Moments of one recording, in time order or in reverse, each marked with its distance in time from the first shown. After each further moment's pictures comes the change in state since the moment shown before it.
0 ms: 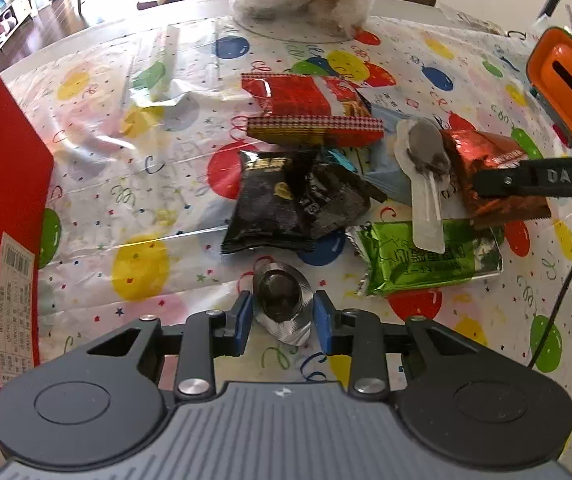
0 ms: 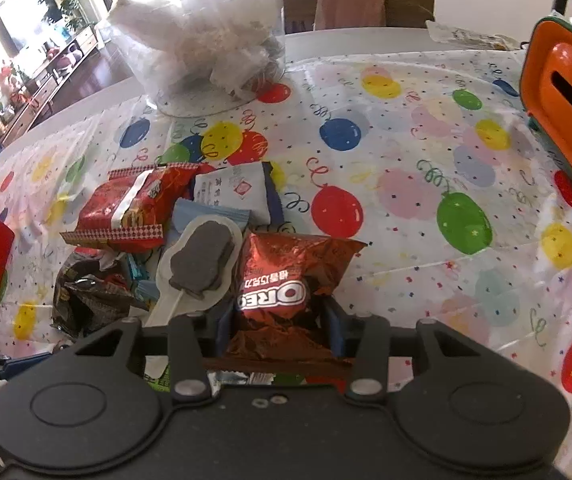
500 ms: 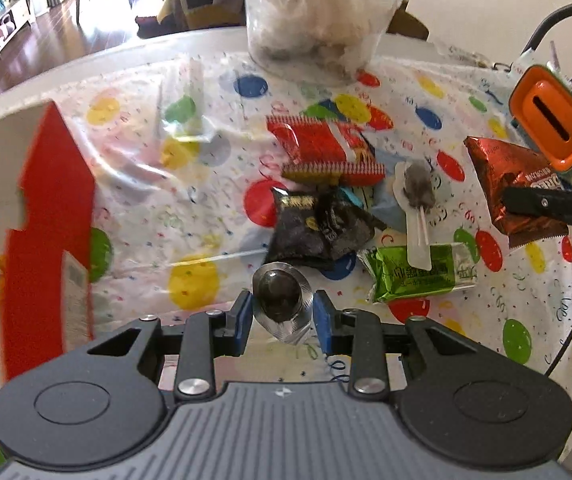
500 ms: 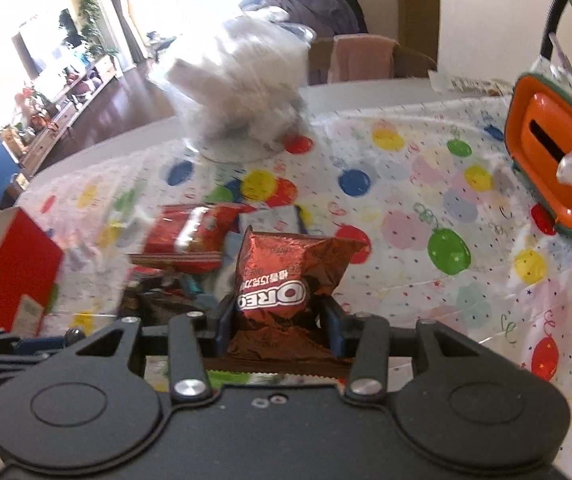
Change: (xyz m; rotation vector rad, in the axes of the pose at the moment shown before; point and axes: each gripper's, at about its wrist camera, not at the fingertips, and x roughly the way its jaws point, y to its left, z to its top) left arm -0.057 0.034 0.007 -0.003 -0.063 -0.041; right arm -0.073 0.025 -0.005 -0.025 -0.116 0.045
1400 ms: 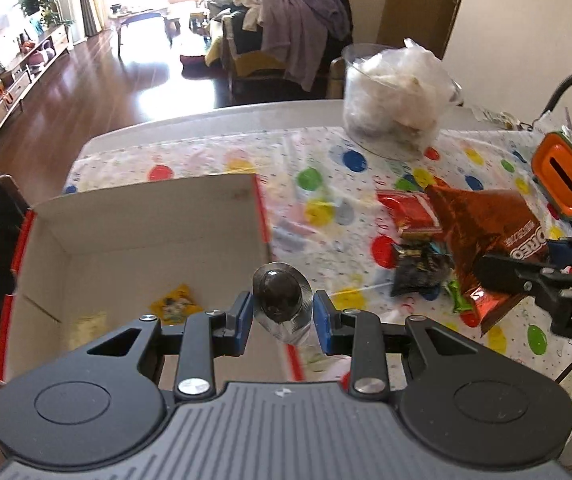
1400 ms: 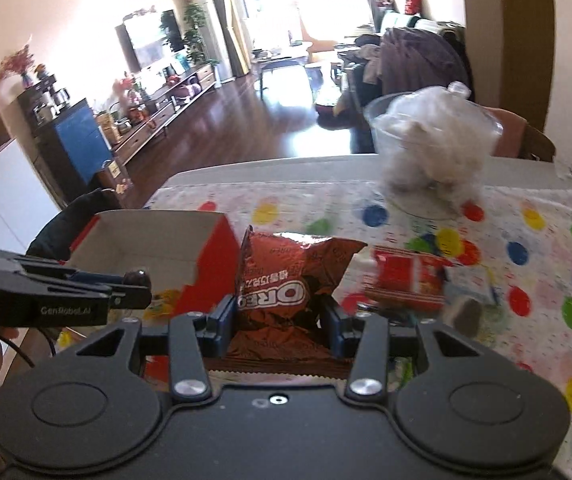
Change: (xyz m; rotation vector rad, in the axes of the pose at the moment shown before) left arm -0.125 0.124 0.004 -0.028 -0.115 0.078; right arm -0.048 0.186 0.002 -0.184 -0.084 0.202
